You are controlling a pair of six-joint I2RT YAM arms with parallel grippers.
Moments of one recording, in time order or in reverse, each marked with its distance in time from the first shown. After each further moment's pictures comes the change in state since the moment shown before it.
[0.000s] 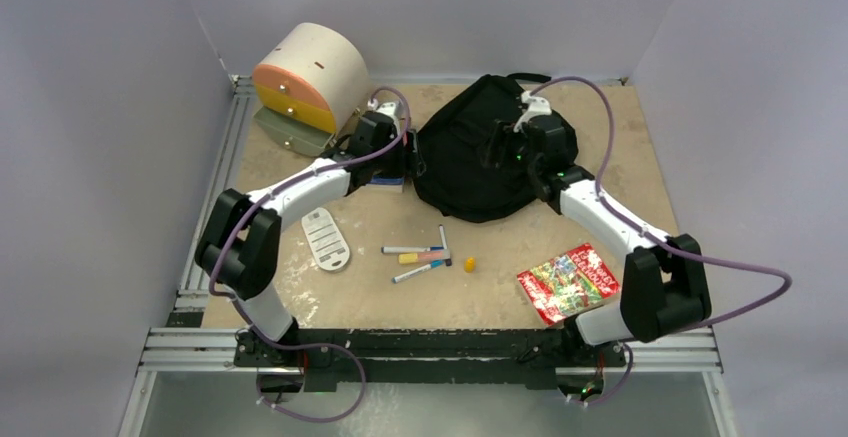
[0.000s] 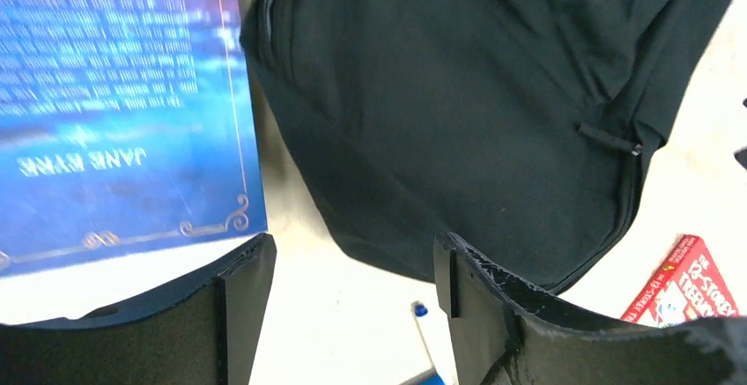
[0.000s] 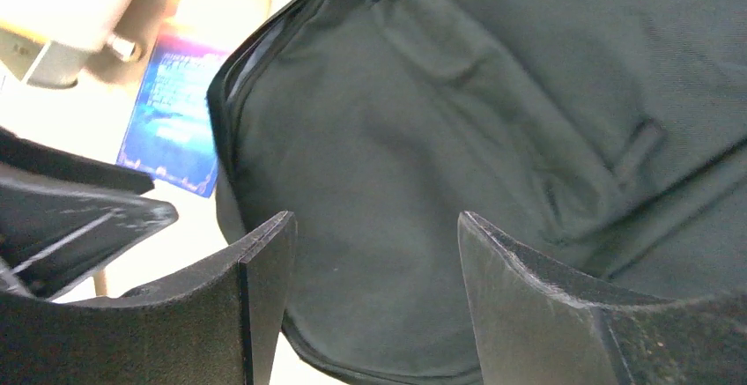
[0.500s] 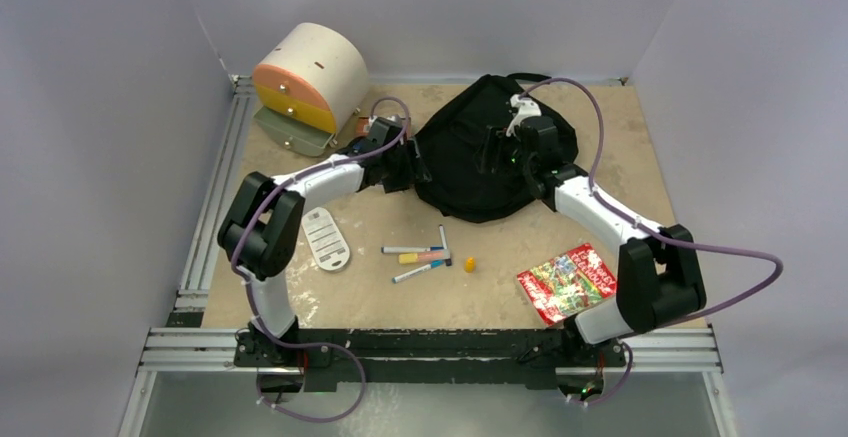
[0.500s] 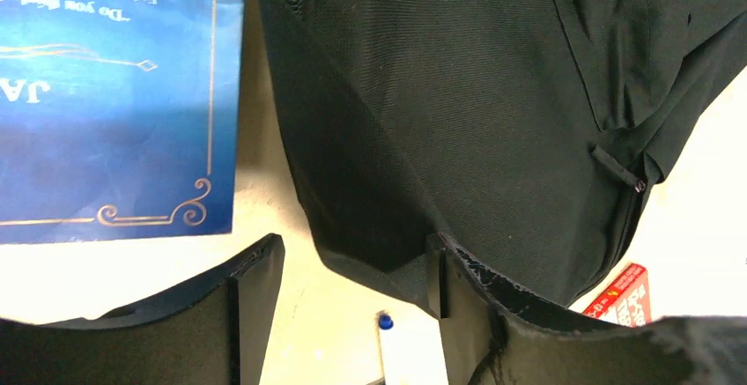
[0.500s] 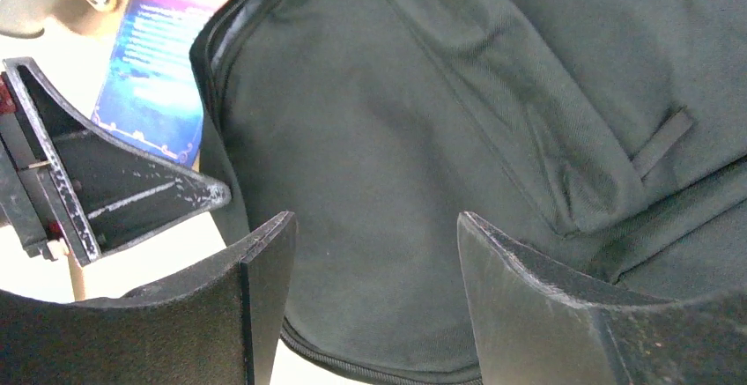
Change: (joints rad) left arm -0.005 0.152 0.040 -0.080 0.050 -0.300; right arm 0.052 0.053 0.019 -0.028 -0.029 -0.057
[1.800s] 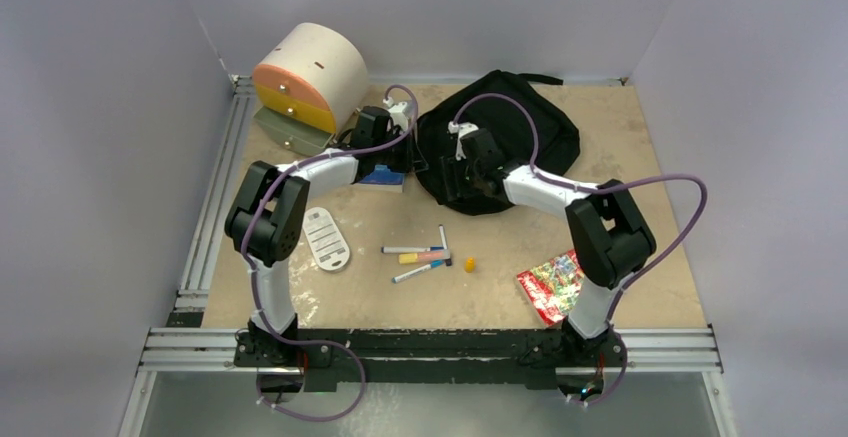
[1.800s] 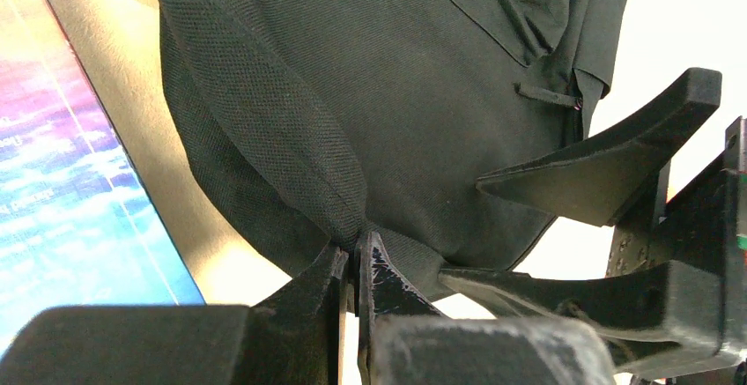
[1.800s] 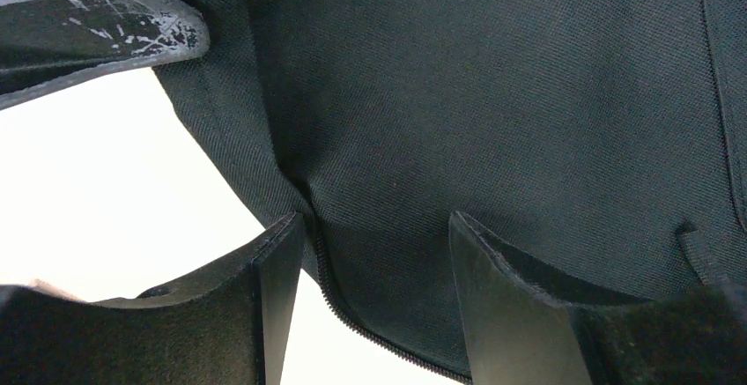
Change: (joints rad) left arm 0.090 0.108 0.038 0.268 0.341 0.380; right arm 0.190 0.312 0.150 -0.152 0.074 -0.109
